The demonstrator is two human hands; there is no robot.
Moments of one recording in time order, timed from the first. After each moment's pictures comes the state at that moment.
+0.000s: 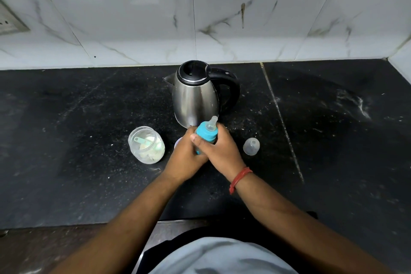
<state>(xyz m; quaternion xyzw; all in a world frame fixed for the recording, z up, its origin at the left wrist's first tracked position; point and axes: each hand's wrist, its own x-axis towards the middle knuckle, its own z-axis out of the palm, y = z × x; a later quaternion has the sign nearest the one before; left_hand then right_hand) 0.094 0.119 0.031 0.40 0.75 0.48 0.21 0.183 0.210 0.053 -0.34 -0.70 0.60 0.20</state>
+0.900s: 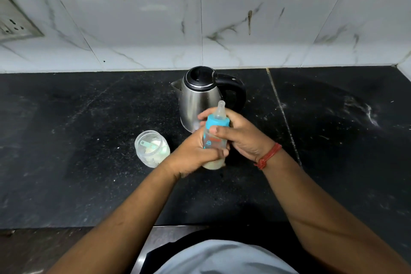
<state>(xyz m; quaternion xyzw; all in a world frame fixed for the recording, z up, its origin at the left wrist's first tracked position) 0.090 0.129 0.087 0.37 0.55 0.57 0.49 0.184 0.267 0.105 -0.09 -0.64 0.76 0.07</state>
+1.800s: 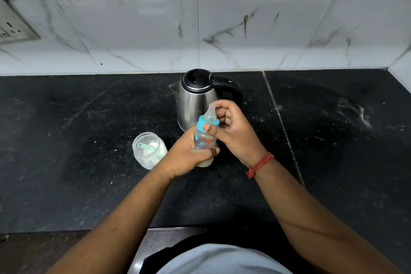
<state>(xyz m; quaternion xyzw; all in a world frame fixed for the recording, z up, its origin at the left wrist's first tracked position) 0.083 0.121 0.085 0.38 0.61 0.57 0.41 0.183 0.250 0.104 -0.19 -0.69 0.66 0.22</state>
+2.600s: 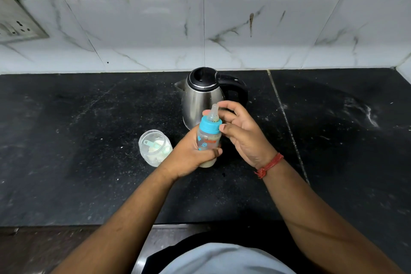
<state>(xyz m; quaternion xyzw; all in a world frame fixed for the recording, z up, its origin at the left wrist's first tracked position) 0.082 0.112 0.082 0.37 0.62 0.56 0.41 0.191 0.251 0.098 -0.16 -0.63 0.74 0.17</state>
